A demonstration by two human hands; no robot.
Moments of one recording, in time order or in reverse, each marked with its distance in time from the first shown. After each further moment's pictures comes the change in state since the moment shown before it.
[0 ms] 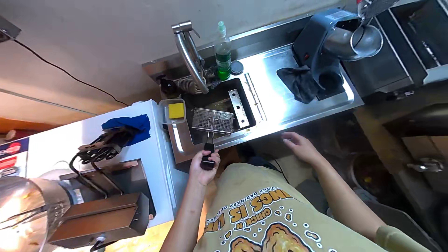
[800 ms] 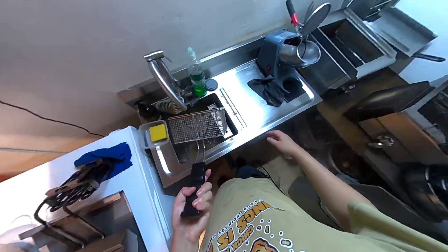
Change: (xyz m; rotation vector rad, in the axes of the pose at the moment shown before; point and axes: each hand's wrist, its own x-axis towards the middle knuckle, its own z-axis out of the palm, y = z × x) left_hand -0.077 -0.020 -0.018 -0.121 -0.590 -0.300; right_hand 0.011 0.010 -0.011 -0.042 0.109 0.060
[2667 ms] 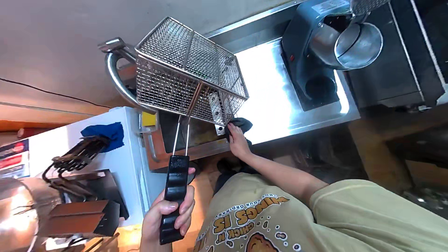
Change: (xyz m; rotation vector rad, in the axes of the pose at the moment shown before) left_hand 0.095 -0.078 0.052 0.641 -0.011 0.179; right_hand 0.117 -0.023 0.095 0.049 -0.073 -0.398
